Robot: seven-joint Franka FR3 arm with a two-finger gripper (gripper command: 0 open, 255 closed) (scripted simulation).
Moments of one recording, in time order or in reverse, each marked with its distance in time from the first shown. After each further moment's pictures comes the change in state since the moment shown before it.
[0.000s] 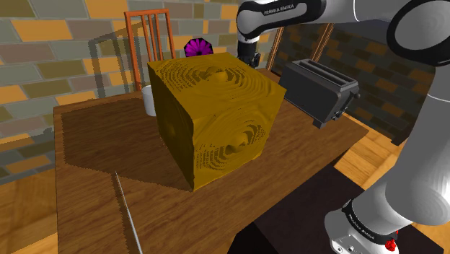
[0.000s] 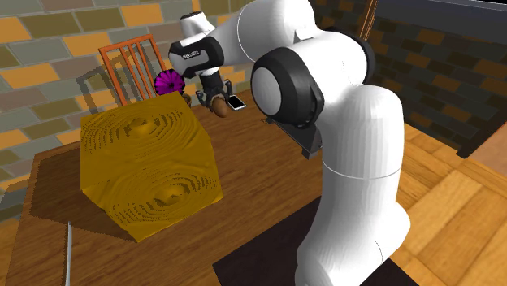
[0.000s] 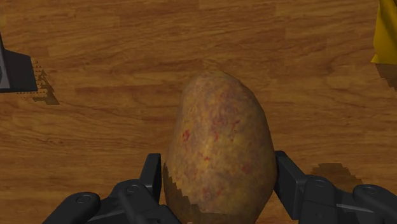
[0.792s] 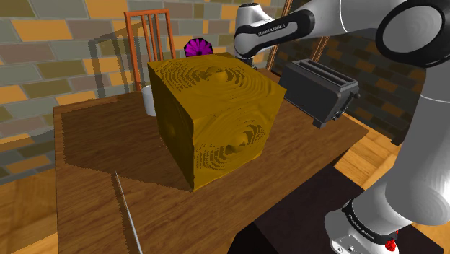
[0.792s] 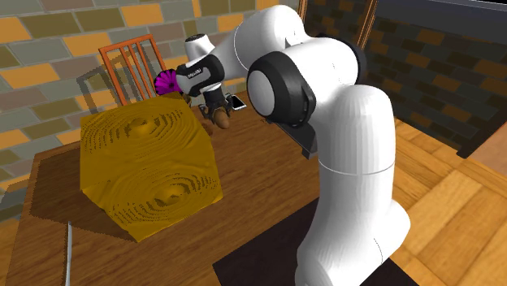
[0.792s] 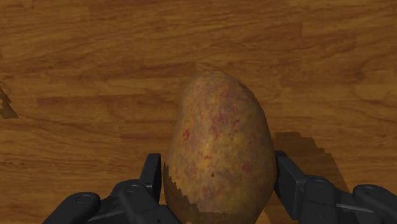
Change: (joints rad) arm 0.000 0.049 -0.004 -0.086 -0.013 0.134 0.024
